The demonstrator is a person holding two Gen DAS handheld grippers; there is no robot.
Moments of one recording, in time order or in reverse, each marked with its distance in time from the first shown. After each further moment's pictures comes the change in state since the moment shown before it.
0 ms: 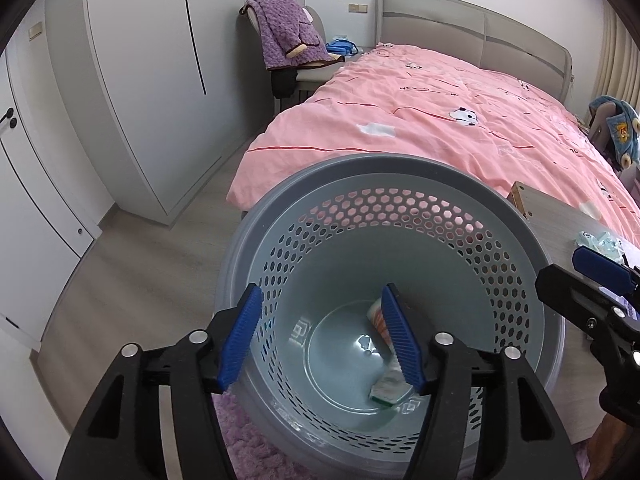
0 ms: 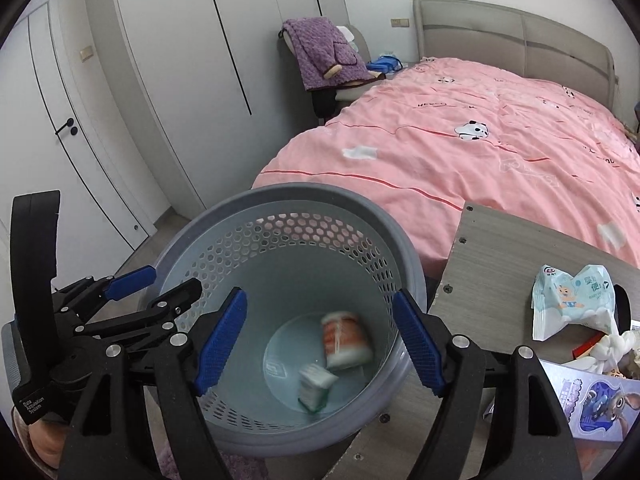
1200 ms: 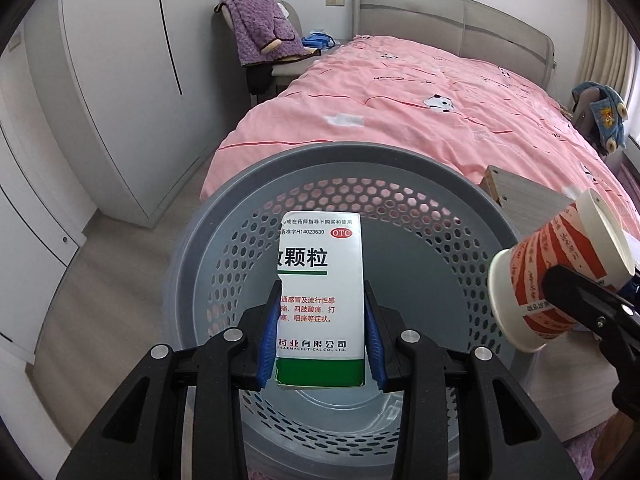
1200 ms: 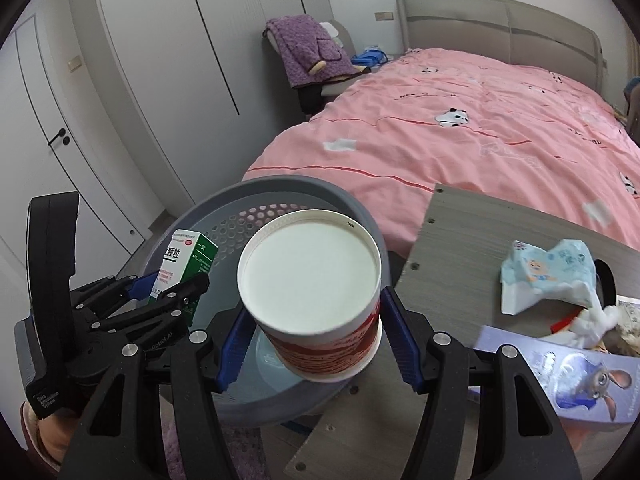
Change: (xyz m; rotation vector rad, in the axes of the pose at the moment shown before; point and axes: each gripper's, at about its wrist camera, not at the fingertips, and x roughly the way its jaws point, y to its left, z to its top) left arm 0.006 -0.025 -0.003 0.049 0.025 -0.057; right arm -0.018 -0.014 -0.007 0.041 0.009 -0.013
